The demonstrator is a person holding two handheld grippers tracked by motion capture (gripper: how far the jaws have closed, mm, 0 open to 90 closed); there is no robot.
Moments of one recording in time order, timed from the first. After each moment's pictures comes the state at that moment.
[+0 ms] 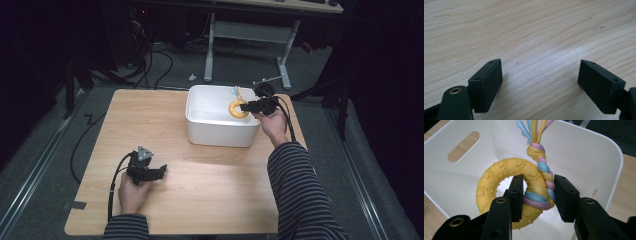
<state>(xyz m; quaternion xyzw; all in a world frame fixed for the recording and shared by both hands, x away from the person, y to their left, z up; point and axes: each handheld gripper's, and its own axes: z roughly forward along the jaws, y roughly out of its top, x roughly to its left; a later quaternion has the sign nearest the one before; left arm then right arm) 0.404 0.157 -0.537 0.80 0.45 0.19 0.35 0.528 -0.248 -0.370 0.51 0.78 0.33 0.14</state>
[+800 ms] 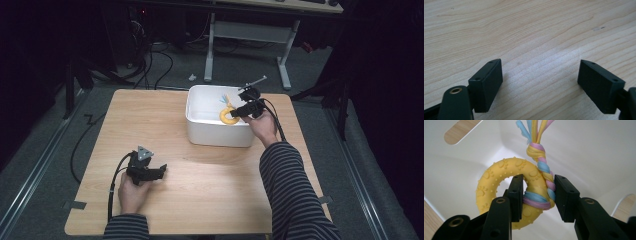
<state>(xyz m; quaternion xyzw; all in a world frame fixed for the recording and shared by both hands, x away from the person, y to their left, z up) 0.404 0.157 -0.537 0.80 0.45 0.19 0.35 0.537 -0.216 -0.388 0.48 0.82 0.28 0.13</state>
